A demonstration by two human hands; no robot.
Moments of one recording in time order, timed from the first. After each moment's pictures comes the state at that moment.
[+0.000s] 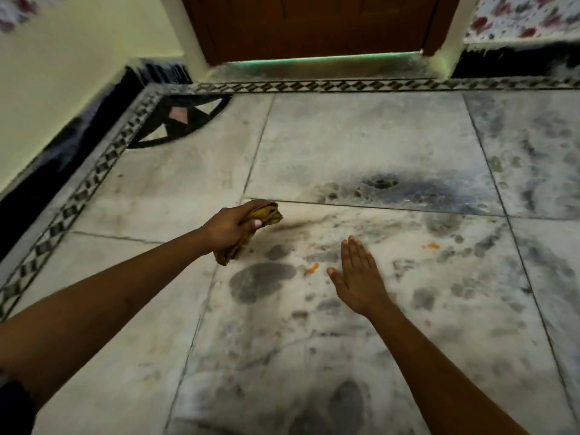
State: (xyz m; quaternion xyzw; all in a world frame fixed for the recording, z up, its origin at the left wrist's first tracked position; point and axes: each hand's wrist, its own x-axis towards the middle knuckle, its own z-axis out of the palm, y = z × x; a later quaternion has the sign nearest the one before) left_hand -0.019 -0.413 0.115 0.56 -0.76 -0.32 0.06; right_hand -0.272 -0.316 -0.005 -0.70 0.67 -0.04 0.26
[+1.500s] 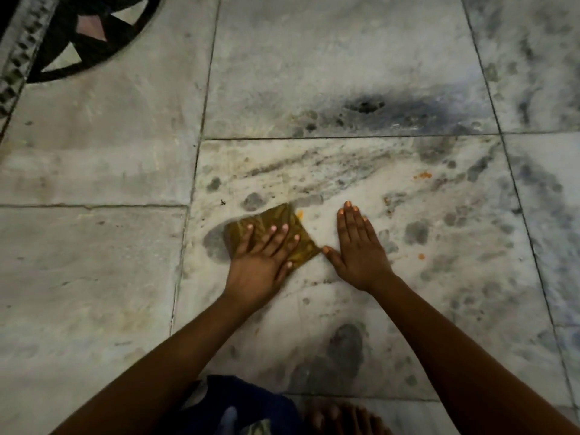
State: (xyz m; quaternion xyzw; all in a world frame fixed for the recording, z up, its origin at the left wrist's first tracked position) left_hand -0.059 -0.299 -0.012 0.43 -0.90 -0.05 -0.07; right_hand -0.271 -0.271 -0.040 -0.71 0.69 -0.02 0.14
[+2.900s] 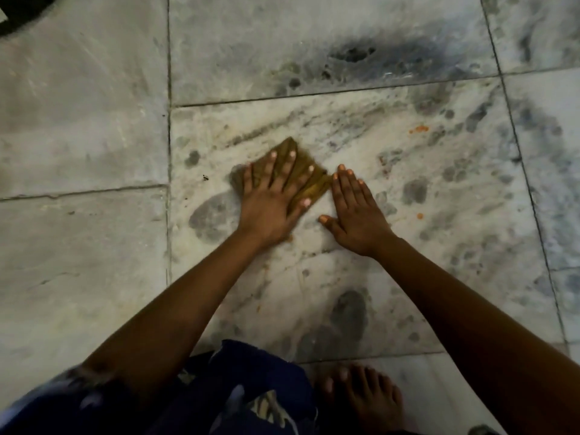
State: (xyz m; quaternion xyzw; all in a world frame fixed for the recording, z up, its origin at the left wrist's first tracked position) left_hand -0.096 -0.350 -0.027 0.44 -0.89 -0.10 -0.04; right_hand -0.275 -0.271 -0.040 -0.71 0.67 -0.02 0.19
